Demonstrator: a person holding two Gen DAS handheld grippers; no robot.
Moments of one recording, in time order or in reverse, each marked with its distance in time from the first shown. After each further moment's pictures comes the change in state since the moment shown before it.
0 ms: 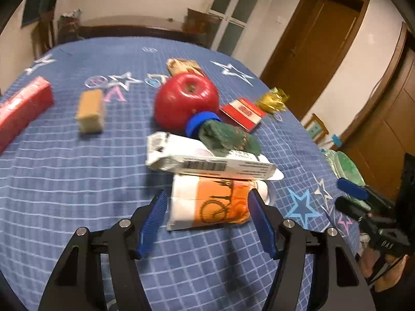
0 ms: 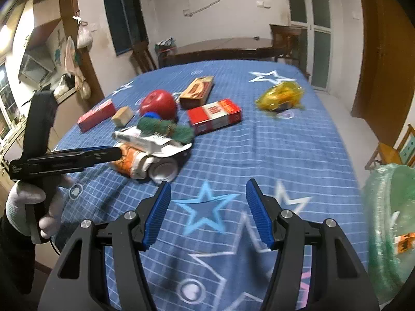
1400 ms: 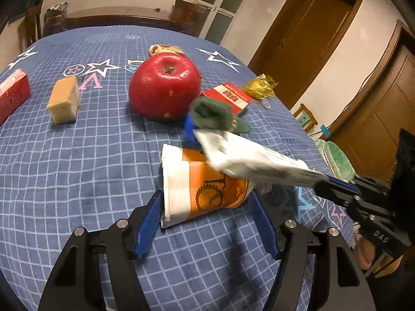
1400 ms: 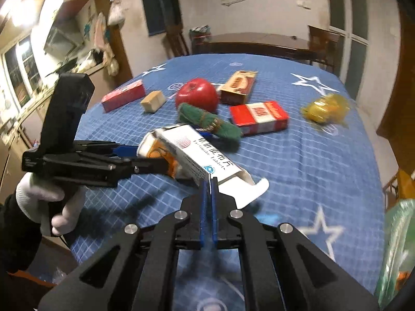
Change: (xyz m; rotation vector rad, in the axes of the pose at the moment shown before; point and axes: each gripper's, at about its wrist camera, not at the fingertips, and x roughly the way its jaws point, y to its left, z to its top) left arm 0.021 -0.021 -0.004 0.021 0.046 -0.051; right arm 0.007 0.014 0.010 -0.118 0.038 0.087
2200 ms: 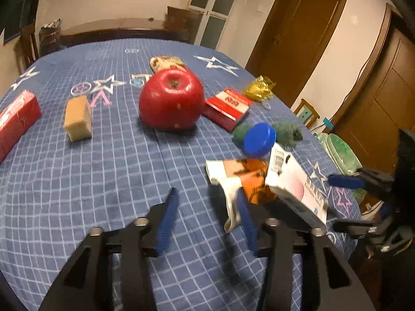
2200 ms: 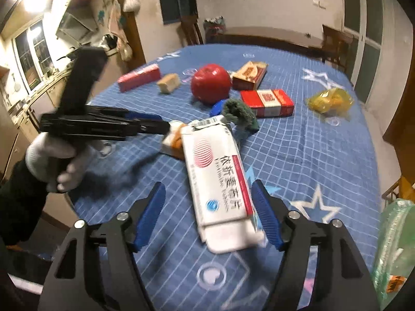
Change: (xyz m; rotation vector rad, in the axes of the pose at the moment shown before) left arm 0.006 -0.009 0.016 0.089 -0.035 0.033; right arm 0.013 0.006 -0.009 -0.090 0.108 0.061
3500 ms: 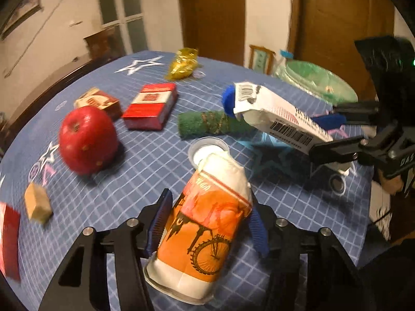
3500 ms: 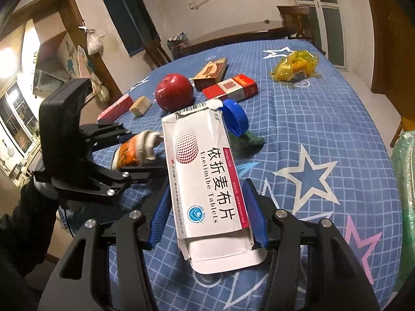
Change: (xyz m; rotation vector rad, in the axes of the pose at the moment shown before) left arm 0.037 -0.060 -0.012 0.519 0.093 -0.041; right arm -0.026 -0.025 -0.038 0.285 -0.141 0.004
